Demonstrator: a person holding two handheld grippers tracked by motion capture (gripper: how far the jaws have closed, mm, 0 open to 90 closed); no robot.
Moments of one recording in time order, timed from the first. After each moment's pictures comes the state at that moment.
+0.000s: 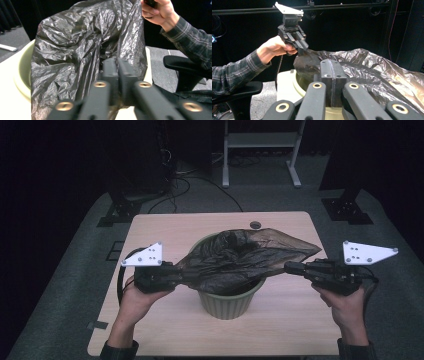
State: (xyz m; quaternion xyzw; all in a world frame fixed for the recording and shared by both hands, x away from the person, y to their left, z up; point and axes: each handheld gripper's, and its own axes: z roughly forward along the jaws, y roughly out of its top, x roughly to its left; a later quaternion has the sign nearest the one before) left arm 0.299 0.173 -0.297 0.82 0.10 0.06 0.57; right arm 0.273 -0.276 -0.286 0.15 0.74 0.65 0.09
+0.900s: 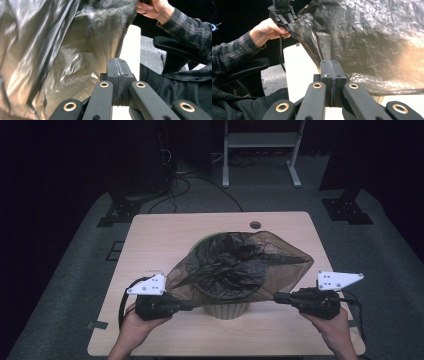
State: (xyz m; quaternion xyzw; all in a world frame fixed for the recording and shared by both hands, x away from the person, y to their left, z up) left arm 0.275 0.184 -0.370 0.84 0.14 0.00 0.53; right arm 0.262 -0.265 -0.370 0.20 0.77 0.60 0.02
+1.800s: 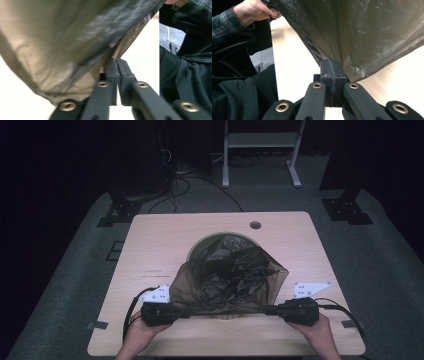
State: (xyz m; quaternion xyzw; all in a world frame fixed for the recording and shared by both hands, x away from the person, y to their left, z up) left arm 0.278 0.191 -0.428 0.86 0.17 -0.01 0.48; right arm 0.275 -0.247 -0.435 0.25 0.81 0.52 -0.02
